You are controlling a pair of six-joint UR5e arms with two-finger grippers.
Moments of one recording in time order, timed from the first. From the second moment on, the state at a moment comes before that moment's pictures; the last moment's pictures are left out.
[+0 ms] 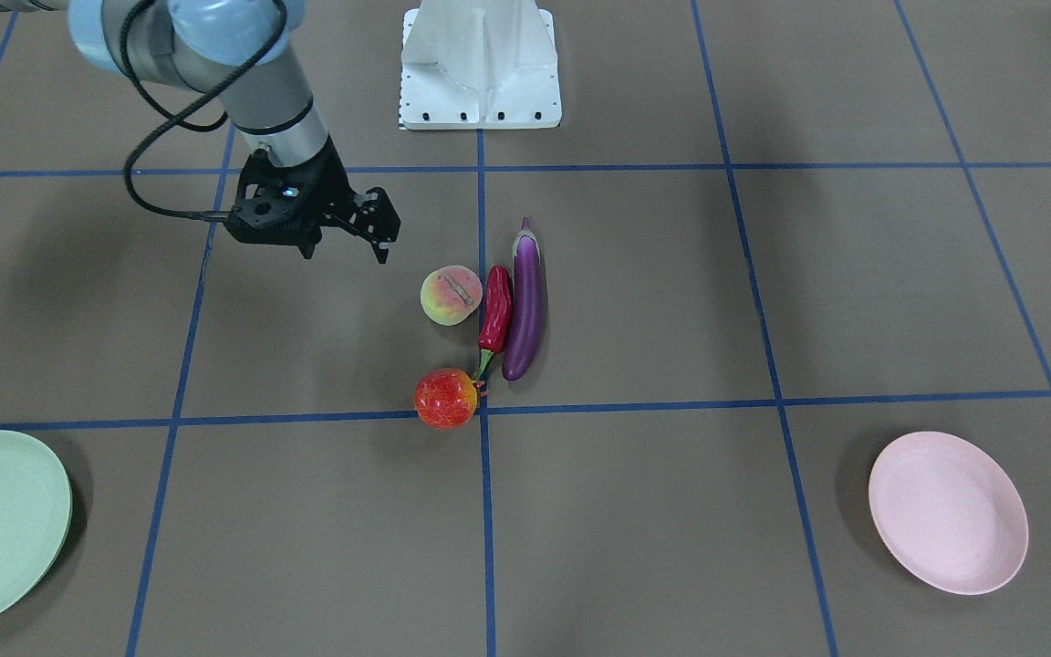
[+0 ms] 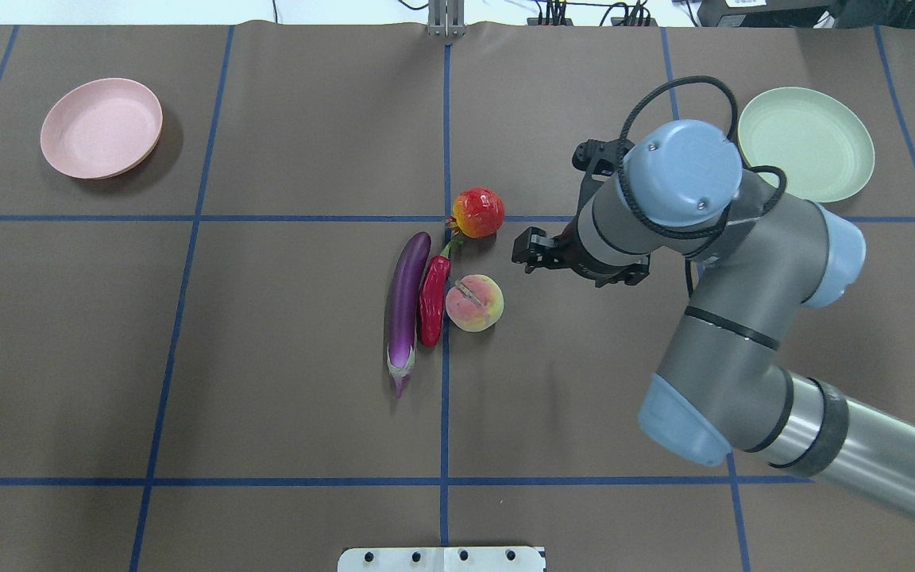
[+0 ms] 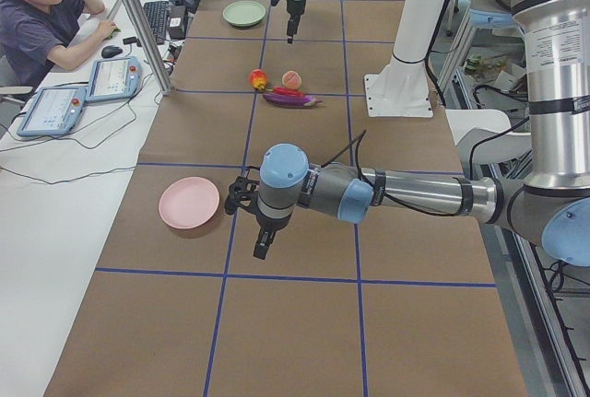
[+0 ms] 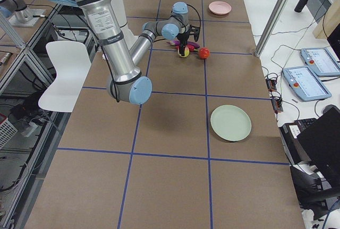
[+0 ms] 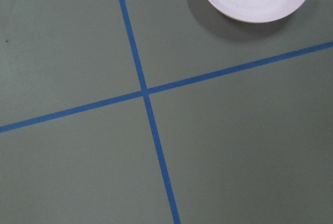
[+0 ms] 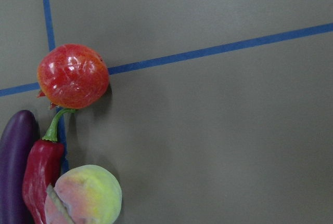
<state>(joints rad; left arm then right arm) -1.54 -1.39 -1.83 -1.78 -2.36 0.03 0.58 -1.03 1.86 -1.58 1.86 1.35</state>
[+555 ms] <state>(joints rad) -1.54 -1.39 -1.82 -1.78 -2.36 0.03 0.50 -0.86 1.68 -1.61 1.76 1.36</state>
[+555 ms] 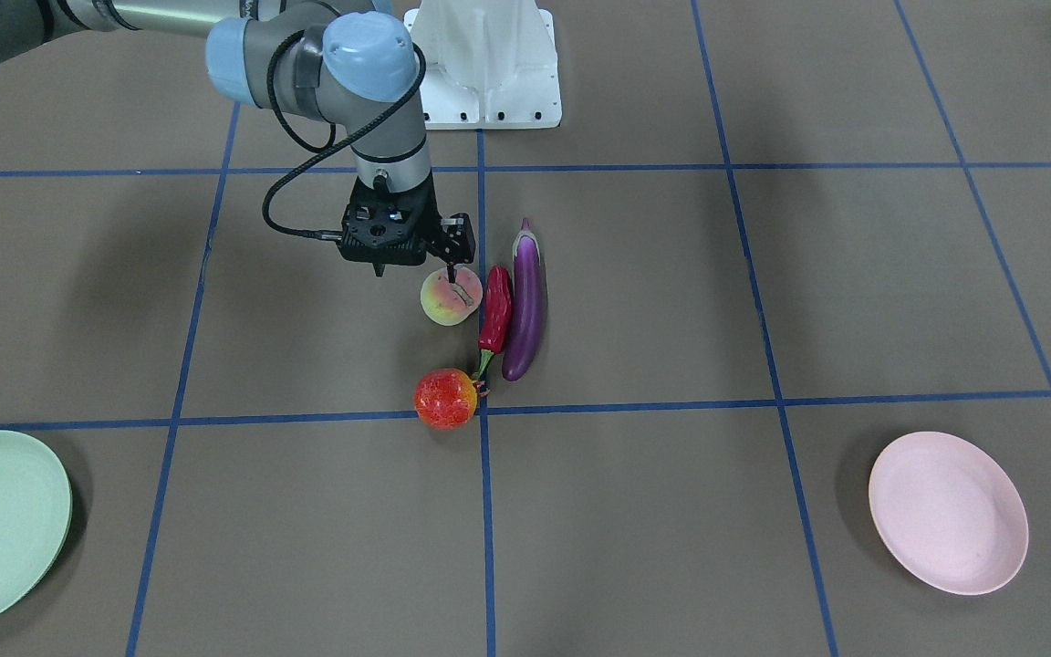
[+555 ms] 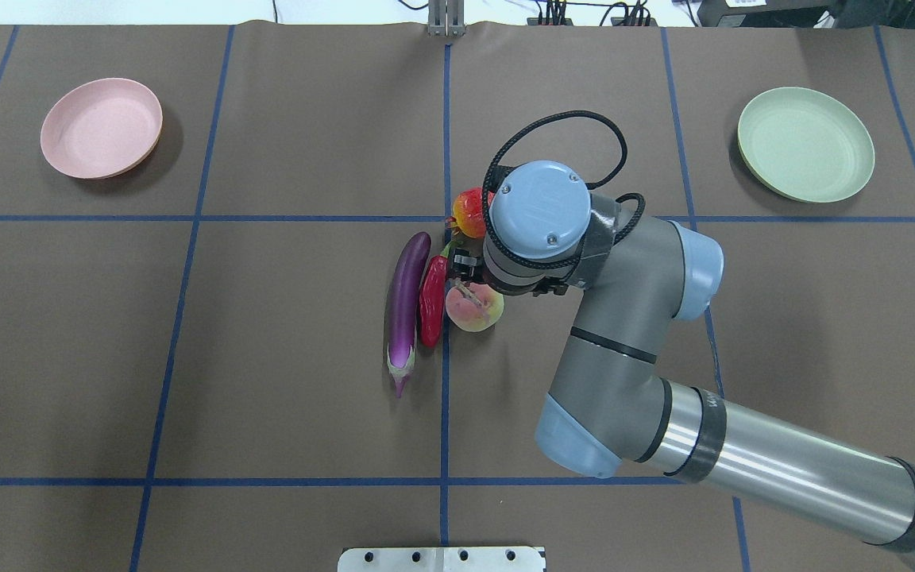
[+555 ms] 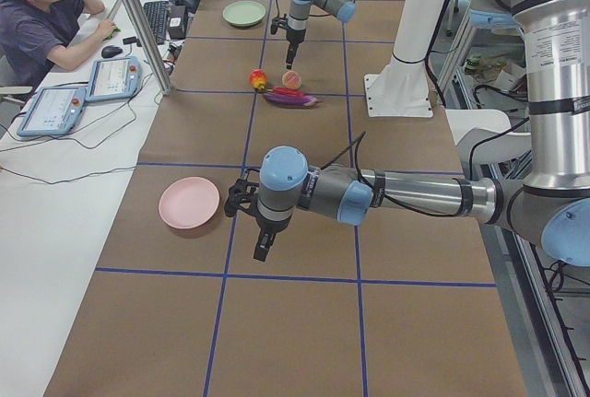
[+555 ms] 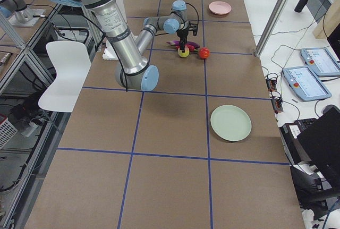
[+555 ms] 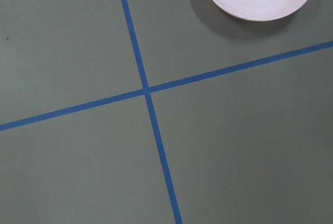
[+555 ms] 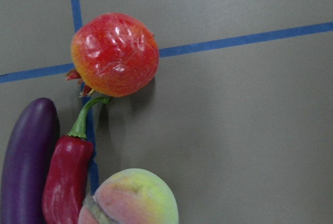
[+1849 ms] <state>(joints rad) -1.54 -1.39 -1.82 -1.78 -2.36 0.03 0.44 -0.79 1.52 -1.60 1.68 1.35</state>
